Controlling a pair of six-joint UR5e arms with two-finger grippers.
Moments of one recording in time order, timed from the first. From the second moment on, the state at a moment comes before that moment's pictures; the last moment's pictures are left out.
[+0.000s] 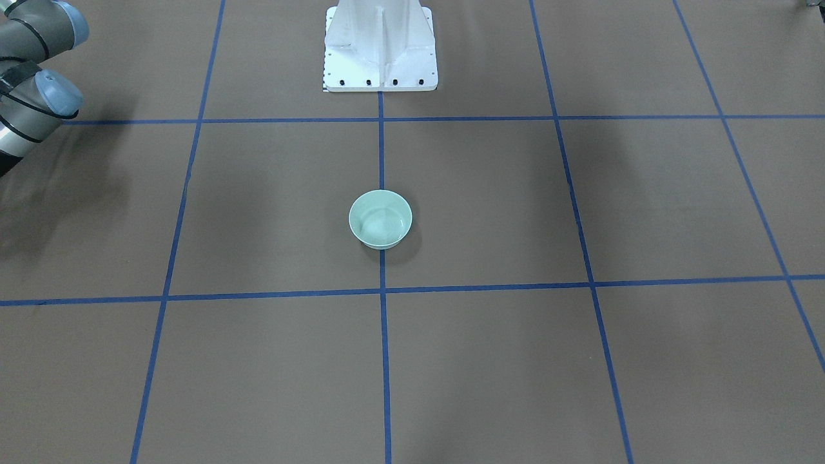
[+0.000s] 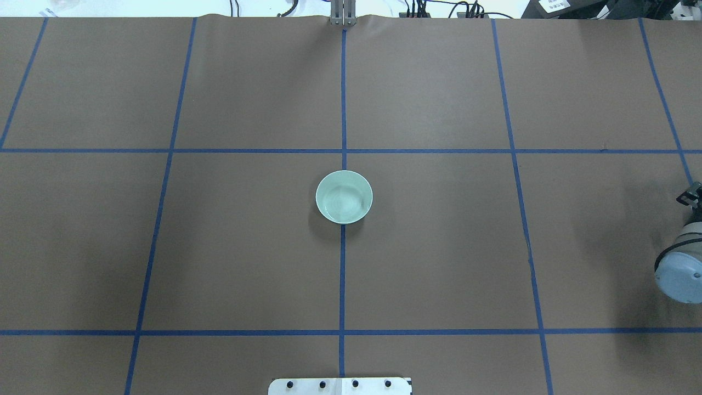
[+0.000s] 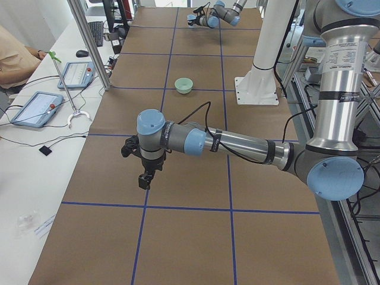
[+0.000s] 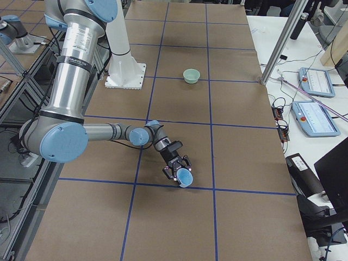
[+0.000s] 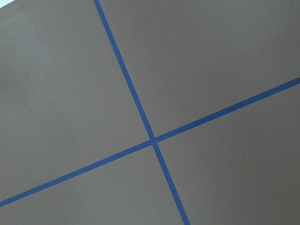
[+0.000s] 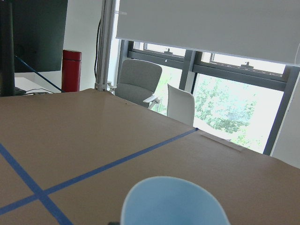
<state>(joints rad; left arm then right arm) -1.50 -1.60 -1.73 -1.60 -2.28 0.18 0.54 -1.87 1.72 -1.37 0.84 2.03</state>
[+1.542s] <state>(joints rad) -1.65 -1.51 -1.73 -1.59 -2.37 0.19 0.56 -1.50 1.87 -0.96 1.04 1.08</state>
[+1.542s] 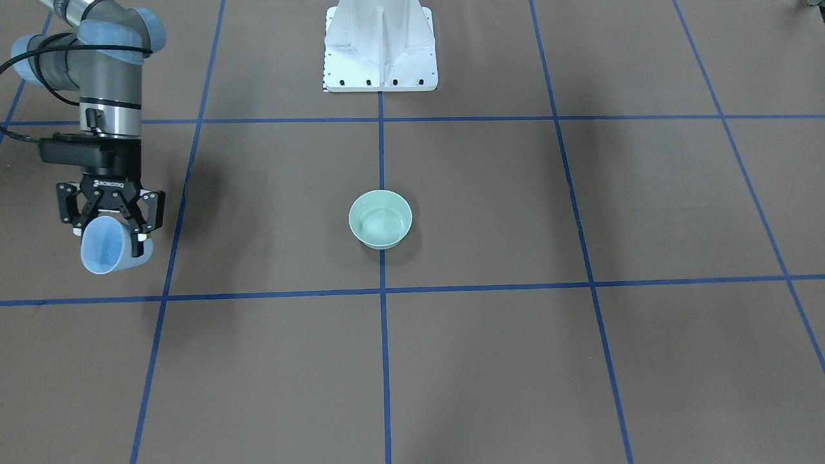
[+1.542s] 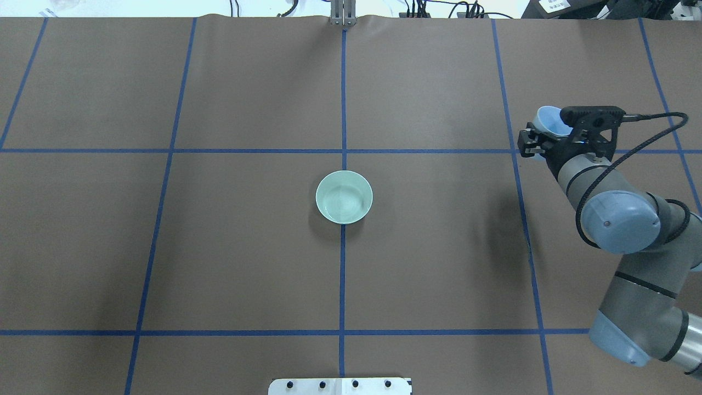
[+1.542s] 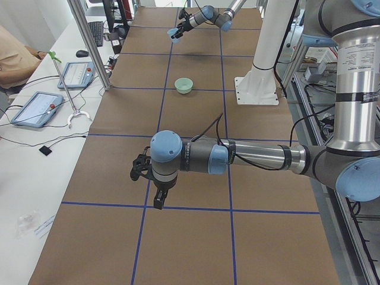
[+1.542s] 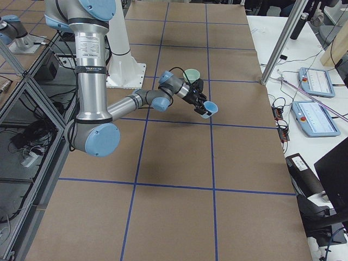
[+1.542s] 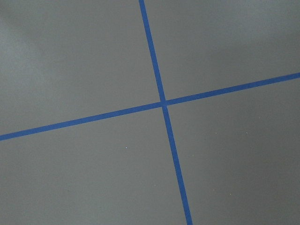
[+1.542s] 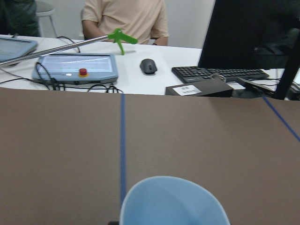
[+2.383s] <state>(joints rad) -1.65 -1.50 -1.72 -1.59 -2.37 0.19 0.52 -1.28 1.88 -0.96 1.39 0.50</state>
